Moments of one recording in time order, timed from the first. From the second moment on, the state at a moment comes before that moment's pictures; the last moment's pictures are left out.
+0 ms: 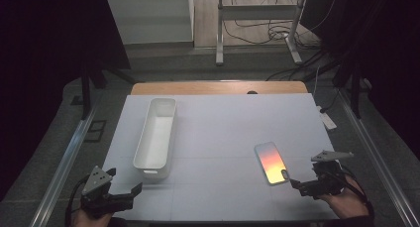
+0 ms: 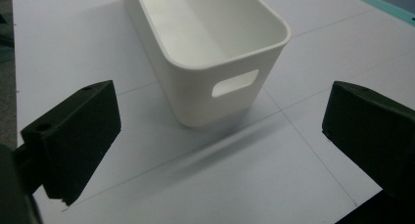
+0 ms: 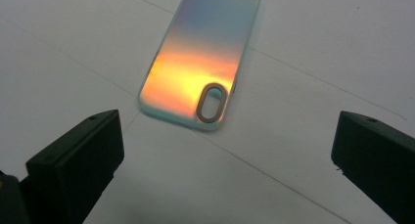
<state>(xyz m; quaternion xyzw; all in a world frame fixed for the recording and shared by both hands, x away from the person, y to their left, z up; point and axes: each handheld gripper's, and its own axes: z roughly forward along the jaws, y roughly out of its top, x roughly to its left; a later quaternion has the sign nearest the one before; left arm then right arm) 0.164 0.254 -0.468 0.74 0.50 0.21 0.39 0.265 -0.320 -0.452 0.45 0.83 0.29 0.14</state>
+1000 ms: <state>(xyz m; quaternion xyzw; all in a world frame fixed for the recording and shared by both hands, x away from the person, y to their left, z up) 0.165 0.253 -0.468 0.74 0.50 0.21 0.39 0.302 -0.312 -0.460 0.46 0.84 0.27 0.12</state>
